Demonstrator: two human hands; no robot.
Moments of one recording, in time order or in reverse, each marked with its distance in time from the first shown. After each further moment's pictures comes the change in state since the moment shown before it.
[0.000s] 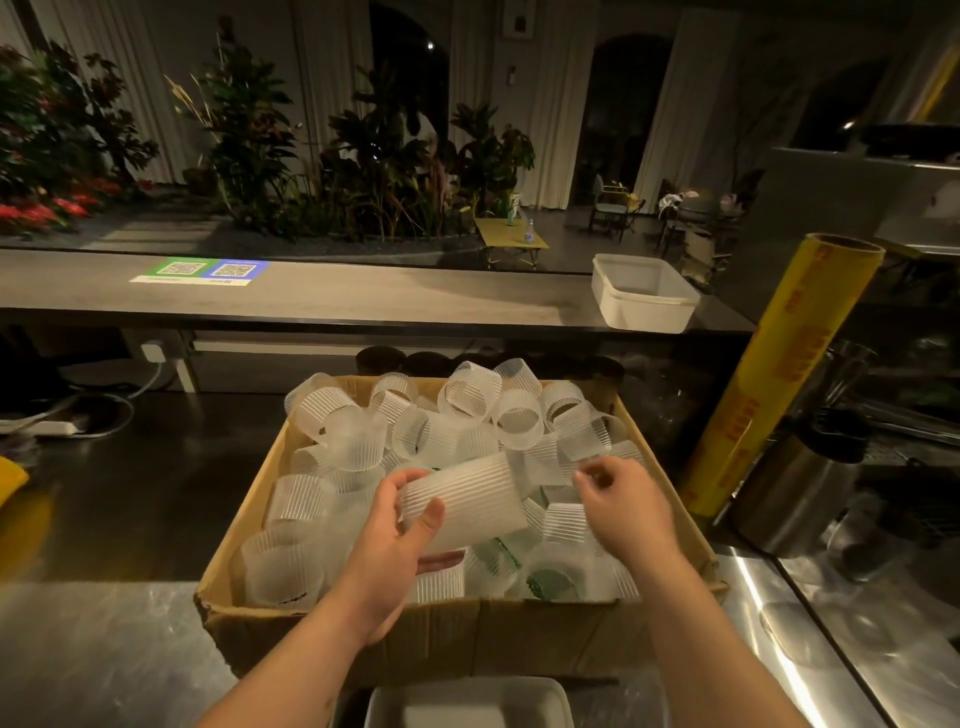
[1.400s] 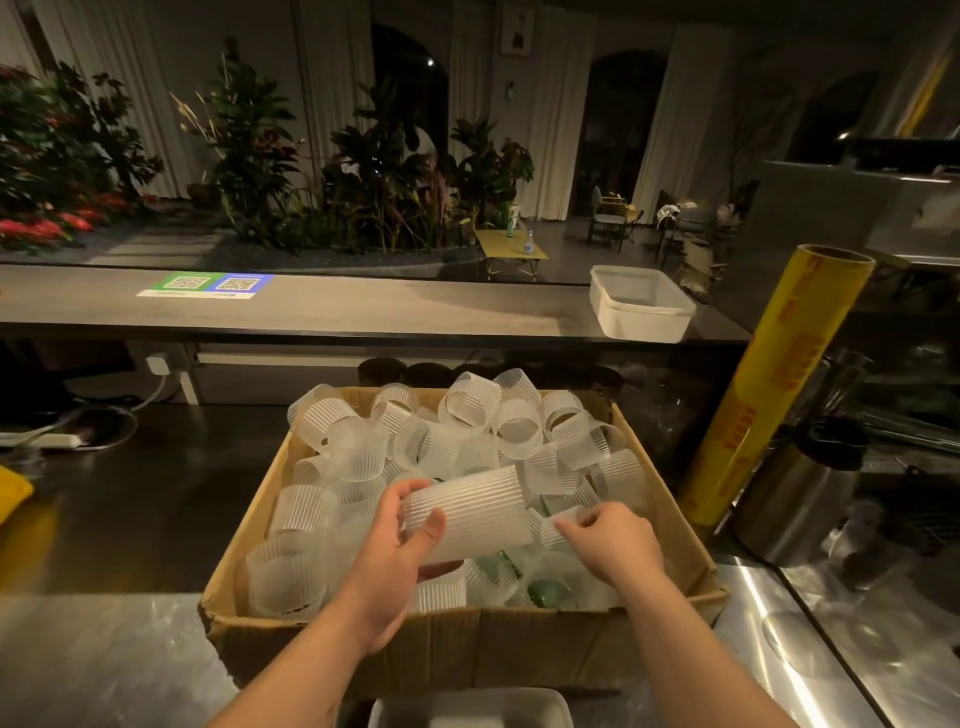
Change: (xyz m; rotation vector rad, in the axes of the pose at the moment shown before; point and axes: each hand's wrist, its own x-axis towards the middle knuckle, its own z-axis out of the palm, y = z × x) left_hand -0.004 0.004 0.003 -0.005 -0.019 -0.004; right_hand 0.005 0.029 0.030 -0.119 -0.122 0.179
